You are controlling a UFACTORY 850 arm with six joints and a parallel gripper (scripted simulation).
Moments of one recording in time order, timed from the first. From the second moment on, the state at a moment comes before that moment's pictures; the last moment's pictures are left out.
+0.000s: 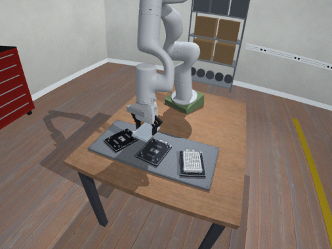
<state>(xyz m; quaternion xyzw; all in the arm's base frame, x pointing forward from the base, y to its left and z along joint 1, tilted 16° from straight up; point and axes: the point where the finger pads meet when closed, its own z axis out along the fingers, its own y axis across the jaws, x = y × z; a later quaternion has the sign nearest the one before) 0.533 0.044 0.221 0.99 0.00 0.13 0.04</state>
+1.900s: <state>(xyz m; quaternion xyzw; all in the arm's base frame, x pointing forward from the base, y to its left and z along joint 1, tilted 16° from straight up) 0.540 0.089 0.186 0.99 0.00 0.13 0.04</state>
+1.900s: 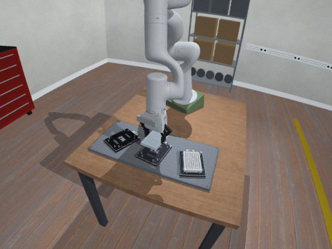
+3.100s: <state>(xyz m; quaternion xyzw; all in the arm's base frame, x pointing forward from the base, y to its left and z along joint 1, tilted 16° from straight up) 0.553 0.085 0.136 0.99 0.00 0.13 0.04</state>
